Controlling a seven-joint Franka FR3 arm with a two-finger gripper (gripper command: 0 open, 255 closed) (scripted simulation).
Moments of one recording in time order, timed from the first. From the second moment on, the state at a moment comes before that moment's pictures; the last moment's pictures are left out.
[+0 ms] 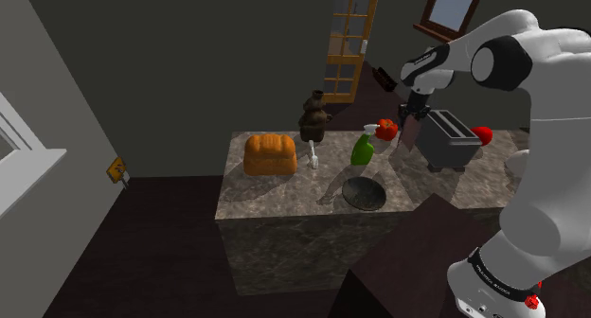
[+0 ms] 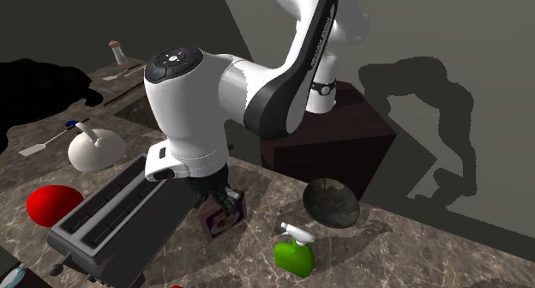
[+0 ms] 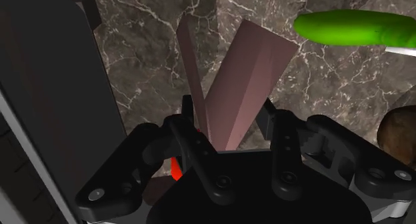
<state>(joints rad) -0.41 0.59 -0.33 -1.67 0.21 2.22 -0.15</state>
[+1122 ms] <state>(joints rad) -0.12 0.16 -0.31 -2.21 0.05 2.35 0.19</state>
